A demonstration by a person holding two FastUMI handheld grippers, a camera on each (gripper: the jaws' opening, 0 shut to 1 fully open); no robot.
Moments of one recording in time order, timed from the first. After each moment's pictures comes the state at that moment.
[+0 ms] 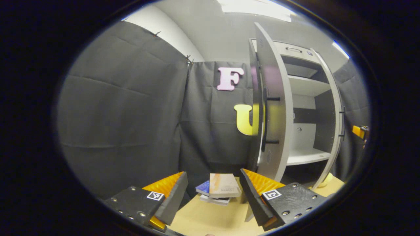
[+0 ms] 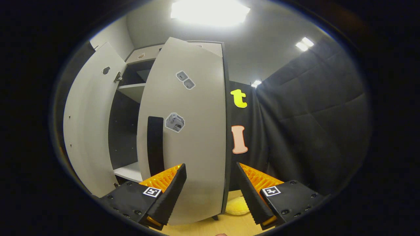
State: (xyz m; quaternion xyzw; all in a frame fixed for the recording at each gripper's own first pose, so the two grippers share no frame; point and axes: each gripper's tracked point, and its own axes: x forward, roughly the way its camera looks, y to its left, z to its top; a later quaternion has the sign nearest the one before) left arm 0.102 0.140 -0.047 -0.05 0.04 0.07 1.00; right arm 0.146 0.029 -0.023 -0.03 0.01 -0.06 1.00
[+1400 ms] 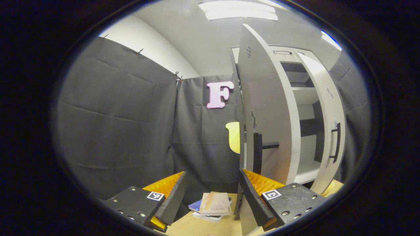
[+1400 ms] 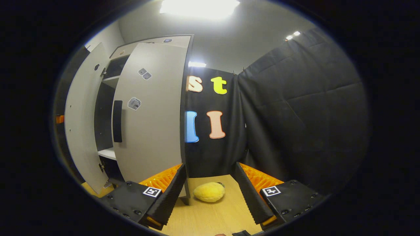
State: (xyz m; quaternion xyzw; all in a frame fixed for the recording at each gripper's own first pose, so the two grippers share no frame) left arm 0.155 0.050 0.037 -0.01 -0.01 0.08 1.00; right arm 0.077 -0.102 -0.059 -0.02 0.06 -0.09 0.99
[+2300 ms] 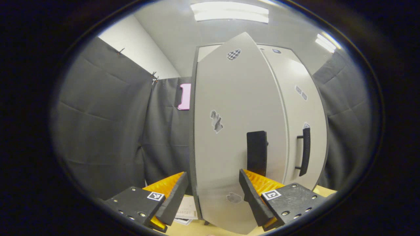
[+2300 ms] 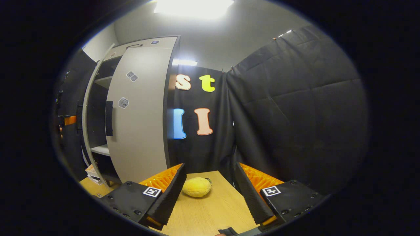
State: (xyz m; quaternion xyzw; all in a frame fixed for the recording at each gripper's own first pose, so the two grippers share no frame) left arm 0.211 -0.094 0.037 -0.02 -0.03 -0.01 1.00; right arm 0.033 -0.151 -0.062 -0.02 0.08 -0.13 0.99
